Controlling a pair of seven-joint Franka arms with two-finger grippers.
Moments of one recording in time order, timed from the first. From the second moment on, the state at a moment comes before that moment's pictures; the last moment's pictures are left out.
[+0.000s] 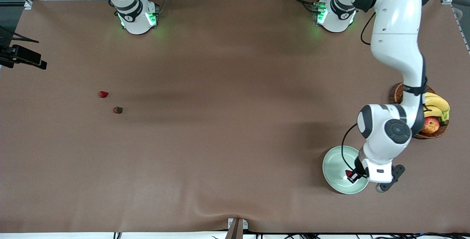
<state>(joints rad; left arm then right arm) -0.25 0.88 0.17 -1.39 -0.10 2.59 -0.76 0.07 0.13 -0.15 -1.30 0.04 1.27 -0.01</state>
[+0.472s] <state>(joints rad) -0.28 0.87 0.16 -1.36 -0.09 2.61 -0.75 0.07 0.17 -0.15 -1.42 0.05 1.44 -0.01</state>
